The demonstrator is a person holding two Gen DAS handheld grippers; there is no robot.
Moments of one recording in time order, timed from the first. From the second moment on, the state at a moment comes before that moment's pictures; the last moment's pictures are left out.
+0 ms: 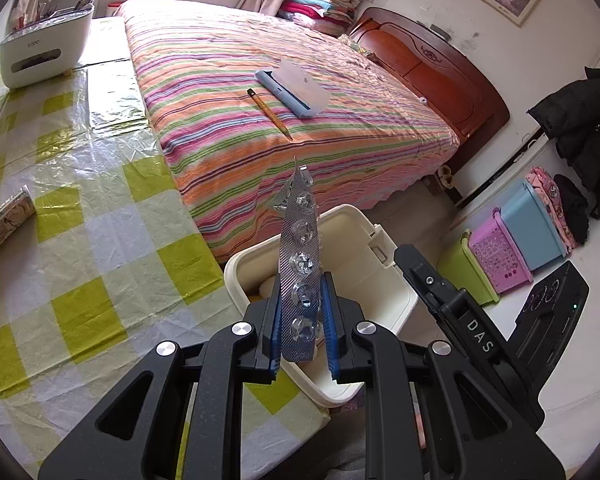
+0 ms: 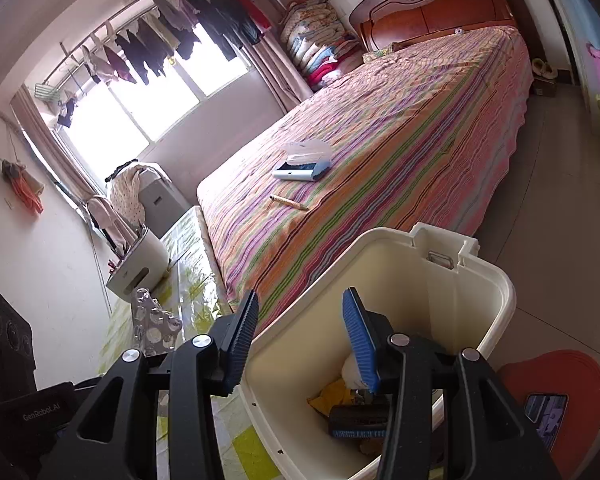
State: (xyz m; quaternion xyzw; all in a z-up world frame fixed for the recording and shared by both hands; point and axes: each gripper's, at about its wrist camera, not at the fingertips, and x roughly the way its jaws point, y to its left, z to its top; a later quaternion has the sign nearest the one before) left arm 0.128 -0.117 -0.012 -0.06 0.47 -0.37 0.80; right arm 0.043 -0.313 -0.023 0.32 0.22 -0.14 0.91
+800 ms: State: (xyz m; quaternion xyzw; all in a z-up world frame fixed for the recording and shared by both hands) left arm 0.107 -0.176 -0.029 -0.02 0.46 -0.41 0.79; right arm 0.000 -0.333 -0.008 0.37 0.10 -0.18 0.91
